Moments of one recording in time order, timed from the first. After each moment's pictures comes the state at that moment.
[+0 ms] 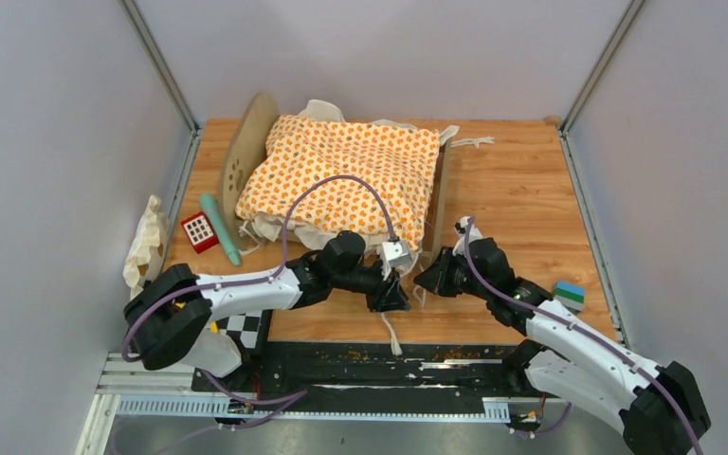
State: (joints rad) left arm -0.98 1.46 0.71 0.28 0.59 -0.15; right arm 0.66 0.87 0.42 -0.11 -0.17 0.78
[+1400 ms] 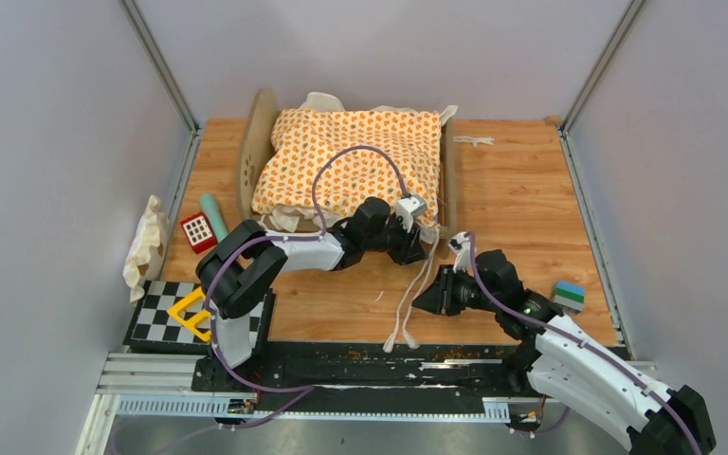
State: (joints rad) left arm -0.84 1.87 1.03 0.38 0.43 -0.24; right arm 0.65 0.72 0.37 -0.19 -0.40 0.70
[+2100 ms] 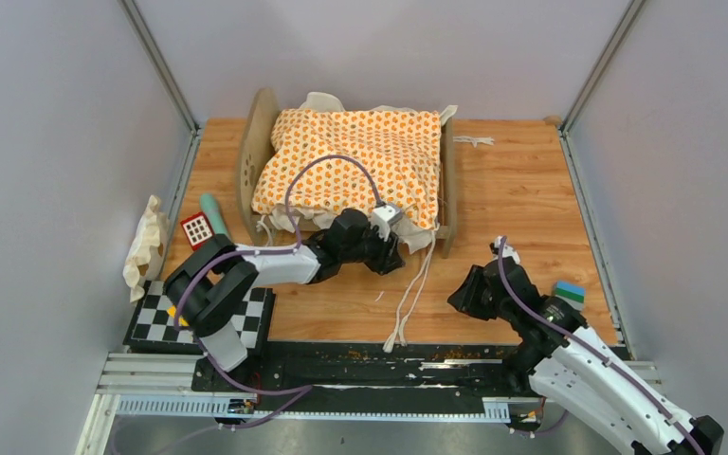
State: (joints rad) left arm -0.82 1.74 0.87 0.36 0.34 -0.23; right arm 0.66 0.57 0.49 -0.72 0.06 0.84
